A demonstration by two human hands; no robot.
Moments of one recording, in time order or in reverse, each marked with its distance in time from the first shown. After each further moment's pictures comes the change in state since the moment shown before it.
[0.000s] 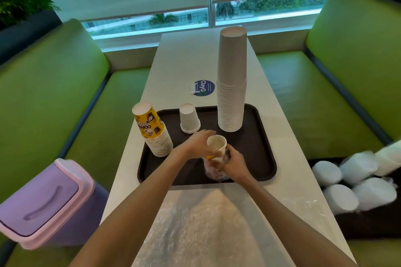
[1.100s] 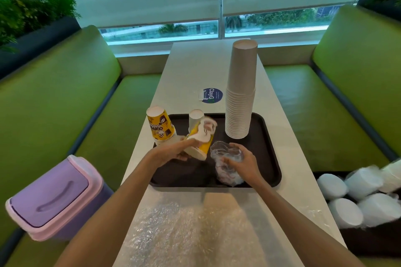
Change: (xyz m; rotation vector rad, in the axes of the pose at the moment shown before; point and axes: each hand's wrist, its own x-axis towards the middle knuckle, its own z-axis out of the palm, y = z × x) left_hand -0.065 -0.039 -0.043 -0.653 -0.016 -0.231; right_hand 0.002 -0.001 -0.019 0.010 0.068 -0.126
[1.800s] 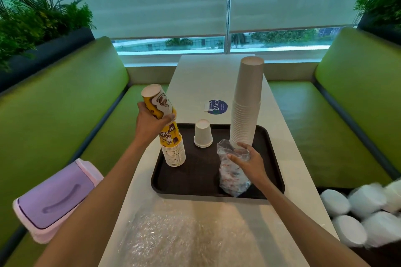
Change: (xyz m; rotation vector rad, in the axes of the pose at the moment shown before) left_hand -0.006 0.019 -0.074 -0.073 0.864 0.428; right_hand 0.003 -0.037 -0.007 0.050 0.075 -0.031
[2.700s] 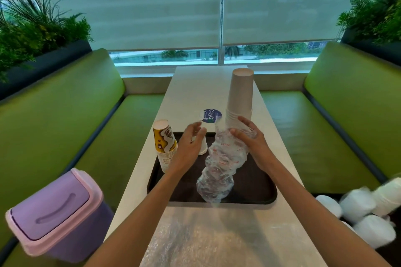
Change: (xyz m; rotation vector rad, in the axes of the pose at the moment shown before) left_hand -0.074 0.021 0.073 -0.225 -0.346 0.067; right_hand 0.006 -0.088 -0.035 0.380 -0.123 -0.038
